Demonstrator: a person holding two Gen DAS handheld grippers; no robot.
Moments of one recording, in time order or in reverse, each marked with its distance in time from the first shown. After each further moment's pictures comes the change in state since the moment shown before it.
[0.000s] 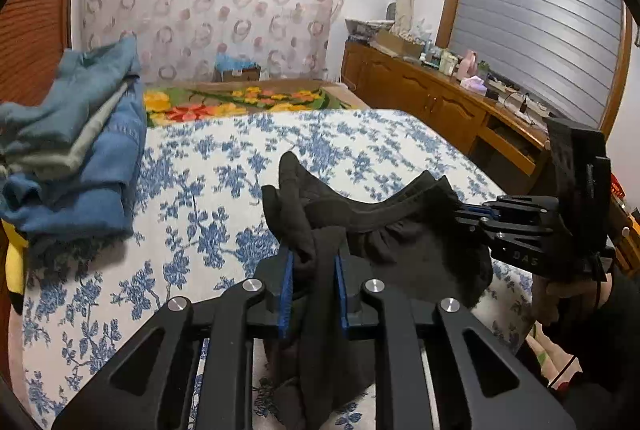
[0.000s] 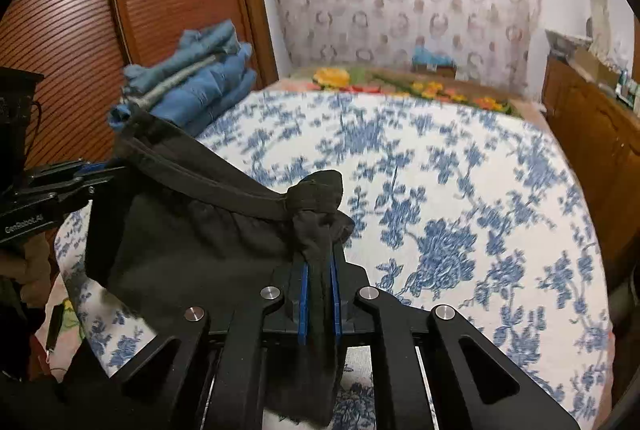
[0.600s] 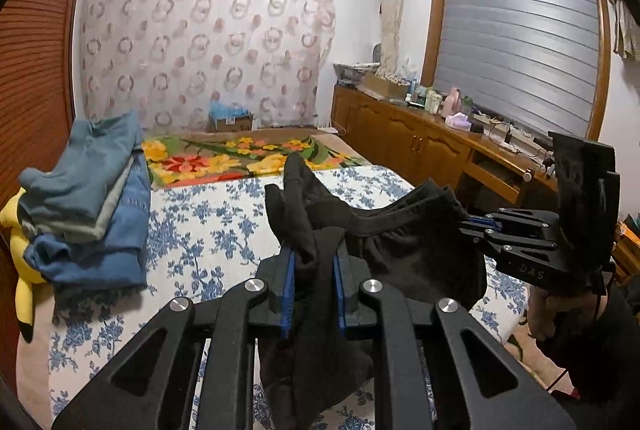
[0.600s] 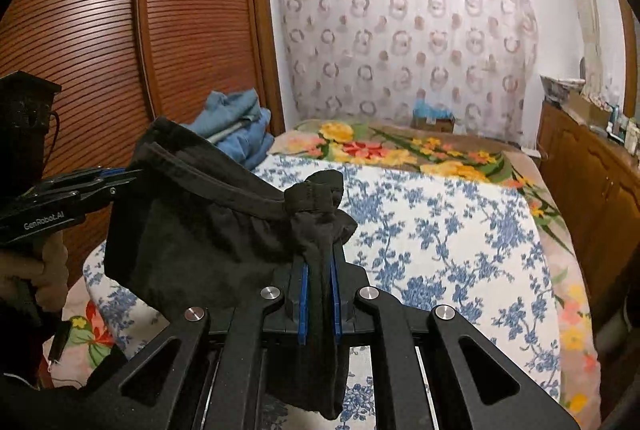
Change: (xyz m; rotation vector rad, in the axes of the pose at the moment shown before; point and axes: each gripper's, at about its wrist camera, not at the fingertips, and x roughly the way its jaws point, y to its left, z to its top) left arm -0.052 -0.020 0.027 0.039 -0.158 -0.015; right arm -0.082 0.016 0.005 -0.045 -0.174 -0.002
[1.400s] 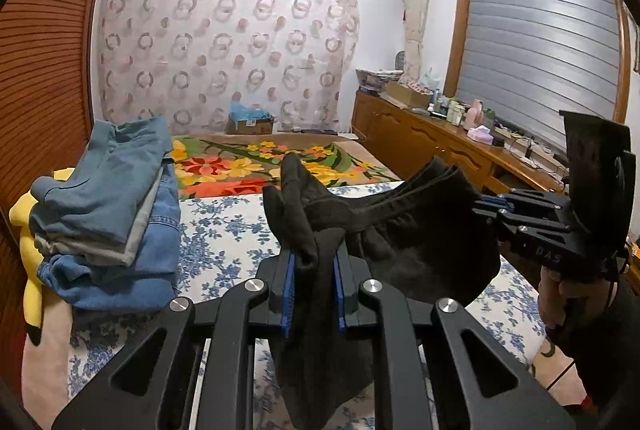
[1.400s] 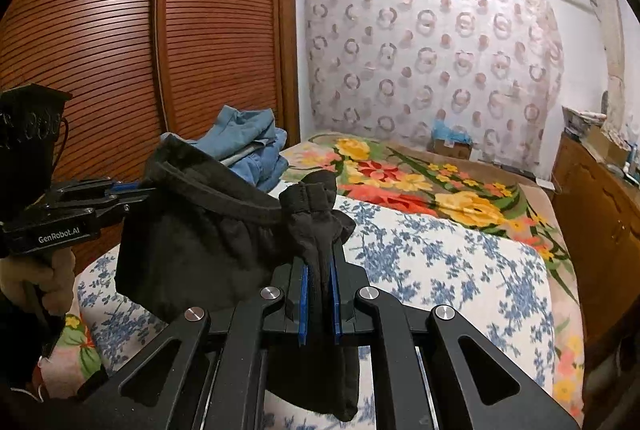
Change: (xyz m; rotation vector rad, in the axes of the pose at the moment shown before) left arm 0.021 0.047 0.019 -0.051 -0.006 0.061; right arm 0.055 0.000 0.049 -0.097 -0.014 0.045
